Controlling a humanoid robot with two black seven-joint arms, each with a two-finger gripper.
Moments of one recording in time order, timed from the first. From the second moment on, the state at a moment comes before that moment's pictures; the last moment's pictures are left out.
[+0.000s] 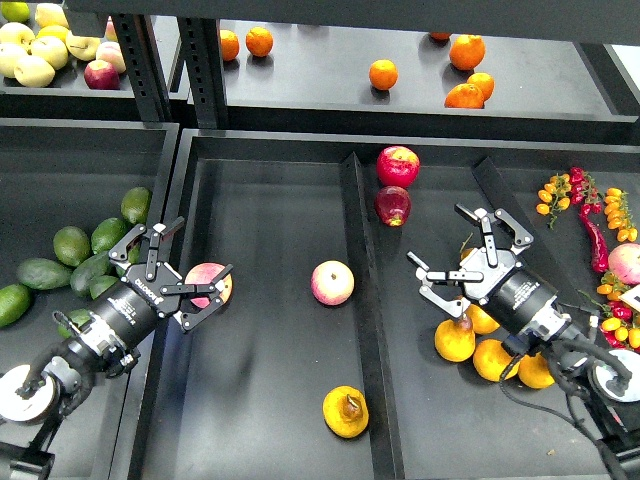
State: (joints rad) left arm 0.04 0.00 -1.47 -1.19 0.00 -0.49 0.49; right arm 0.22 -0.42 1.11 1.21 0.22 0.51 -0.48
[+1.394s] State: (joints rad) left arm 0.15 0.00 -1.50 -1.27 -0.02 -0.49 0.49; right arm 0.47 -0.22 0.57 0.77 -0.38 0.58 -0.49
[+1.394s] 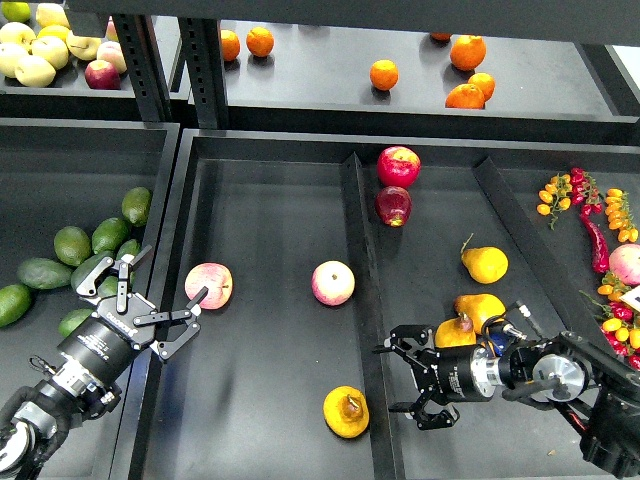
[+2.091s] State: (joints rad) left arm 0.16 0.00 -1.50 -1.27 -0.02 -0.49 0.49; right arm 0.46 -0.13 0.57 0.69 -0.38 0.58 -0.49
